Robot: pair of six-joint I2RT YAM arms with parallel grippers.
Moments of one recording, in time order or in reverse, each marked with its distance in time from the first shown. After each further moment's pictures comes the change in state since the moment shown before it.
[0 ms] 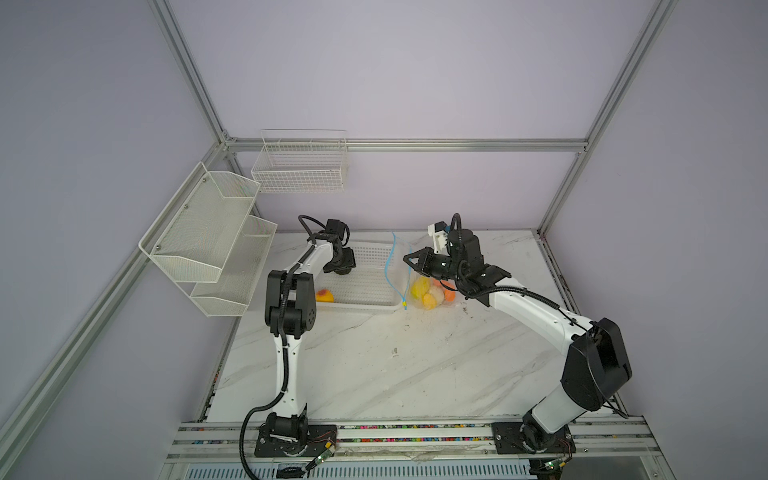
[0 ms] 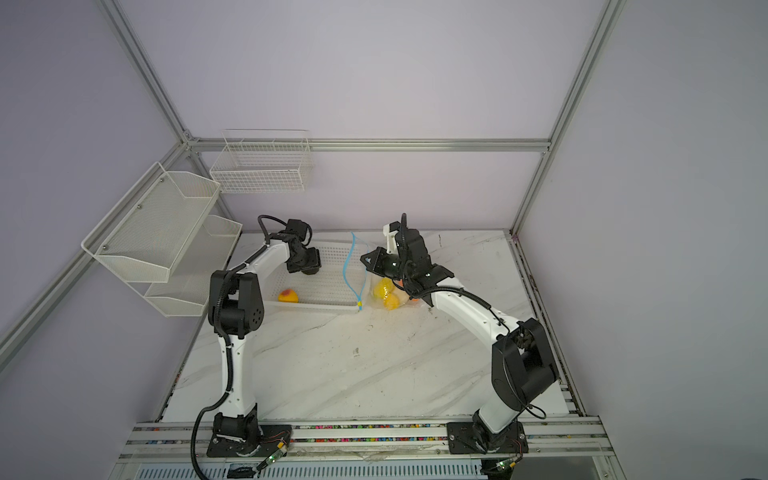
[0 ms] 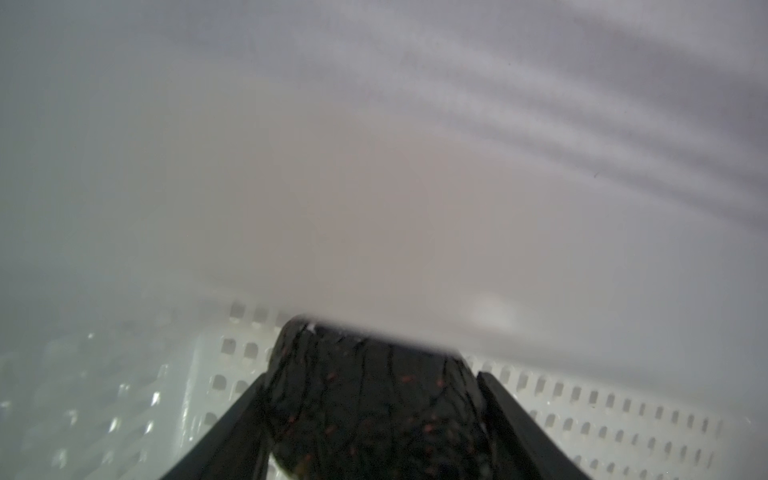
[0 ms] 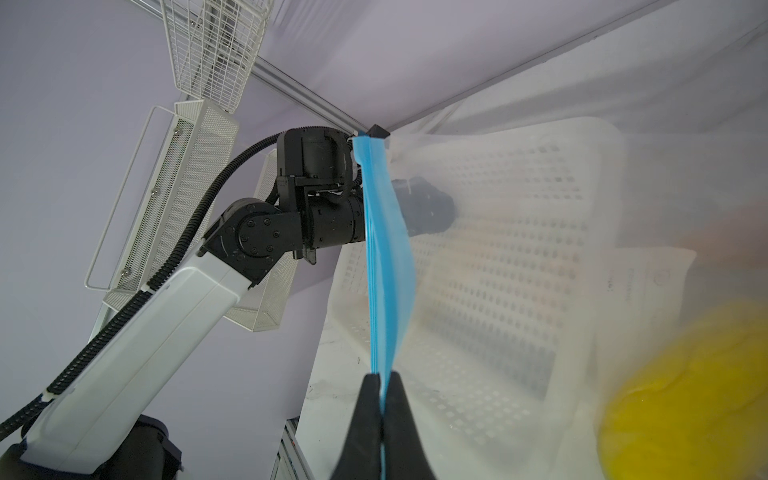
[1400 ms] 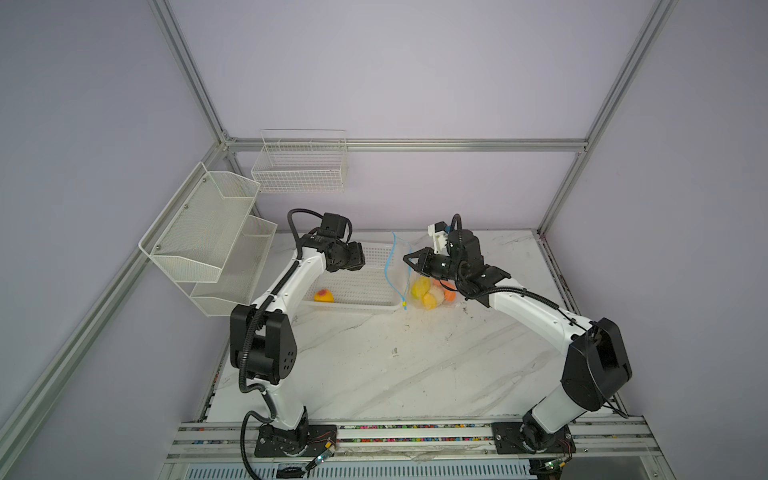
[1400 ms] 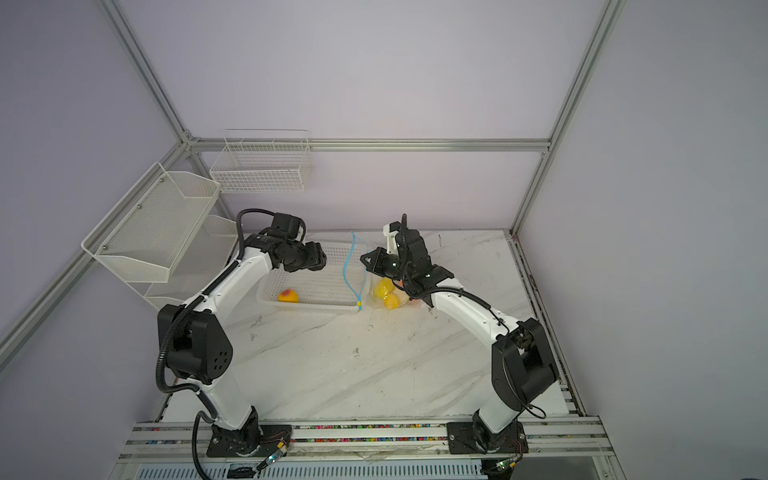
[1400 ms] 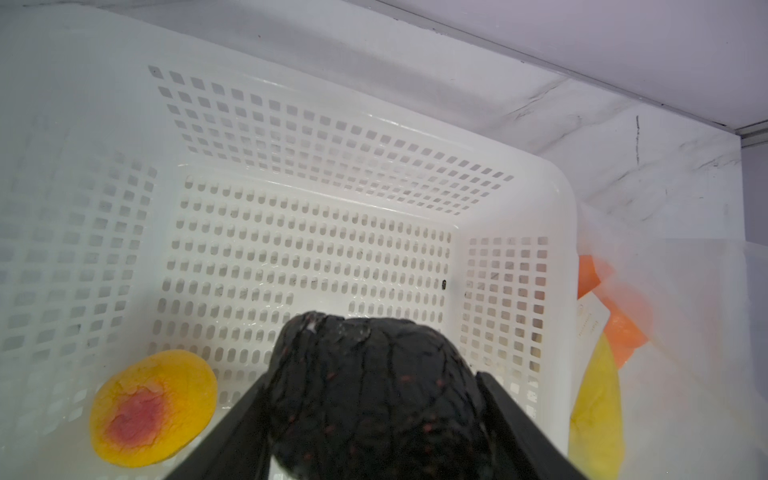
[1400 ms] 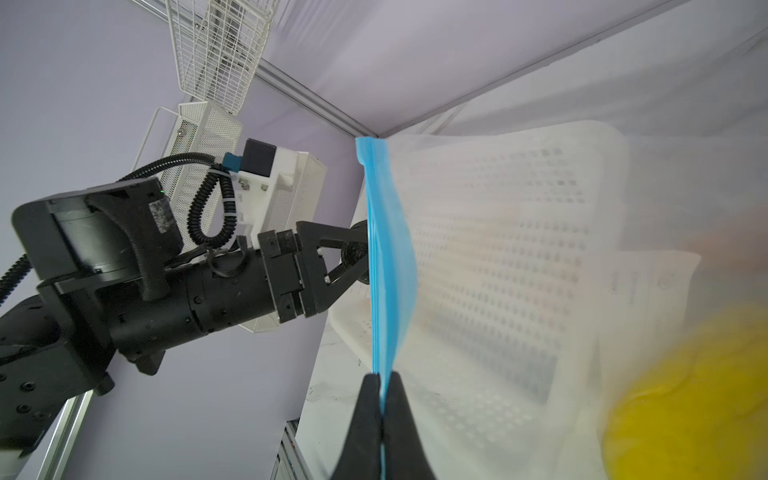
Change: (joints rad) left arm -0.113 -0.513 -0.298 -0.018 0.126 -0.079; right arm 0.000 -0.001 -0.010 0.022 -0.001 0.000
